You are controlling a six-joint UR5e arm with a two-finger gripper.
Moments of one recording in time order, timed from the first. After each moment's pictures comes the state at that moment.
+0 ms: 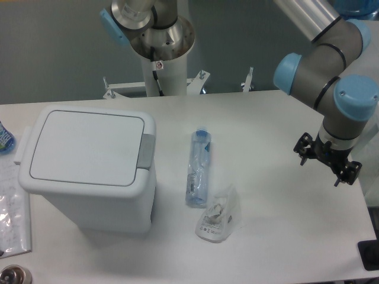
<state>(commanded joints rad) 2.78 -2.12 -1.35 -1.12 1.58 1.50</state>
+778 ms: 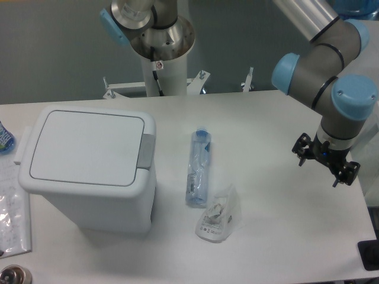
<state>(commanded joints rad) 2.75 -2.11 -1.36 -1.11 1.57 1.48</state>
